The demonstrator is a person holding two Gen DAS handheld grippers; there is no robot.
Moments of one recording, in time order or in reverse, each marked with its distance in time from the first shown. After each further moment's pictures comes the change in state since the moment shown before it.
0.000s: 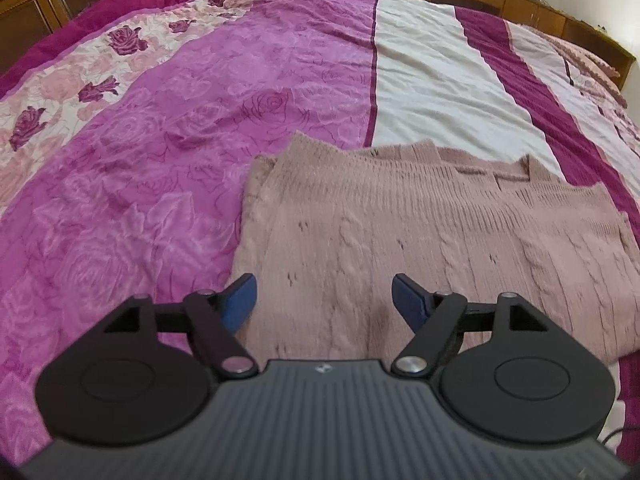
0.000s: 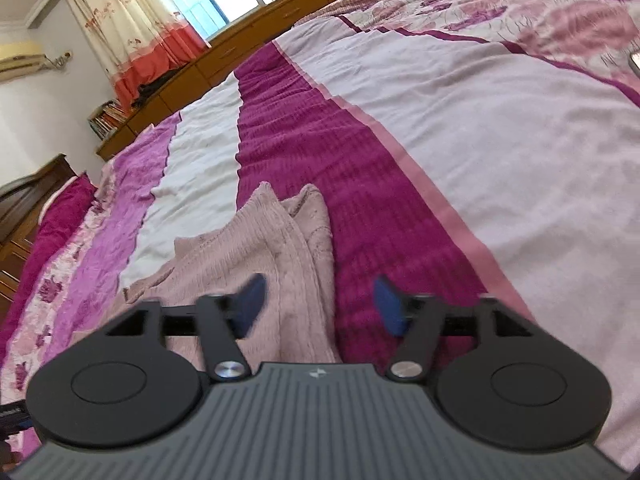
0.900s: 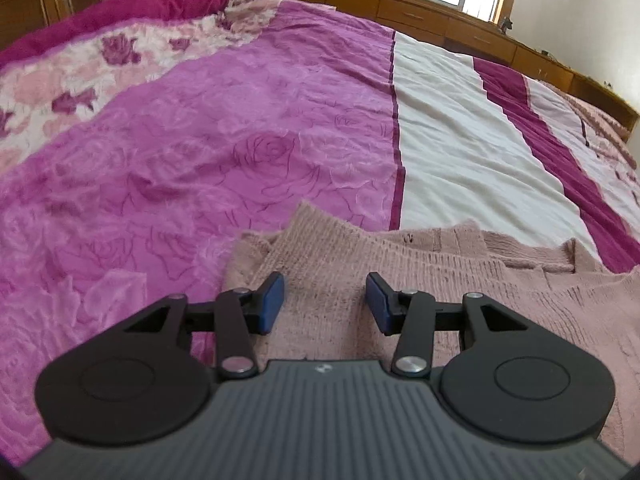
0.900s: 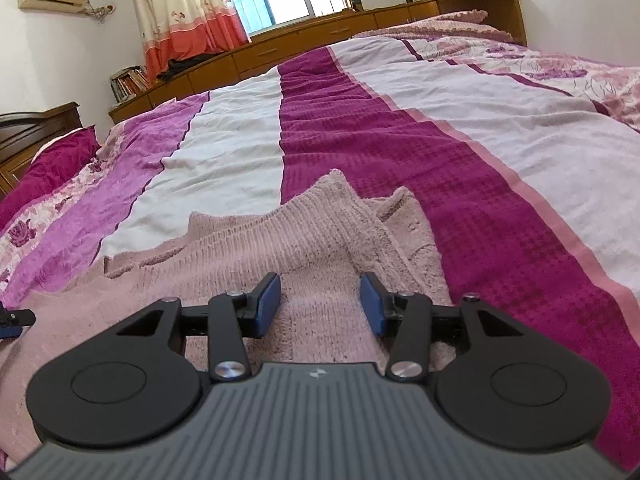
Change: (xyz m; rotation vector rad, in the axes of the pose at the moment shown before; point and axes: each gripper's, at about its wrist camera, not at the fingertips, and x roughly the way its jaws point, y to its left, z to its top) left arm 0.086 0.023 0.044 -0.113 -0.145 -0.054; right arm 0.078 0.074 -0.027 -0.269 -0.079 -0.050
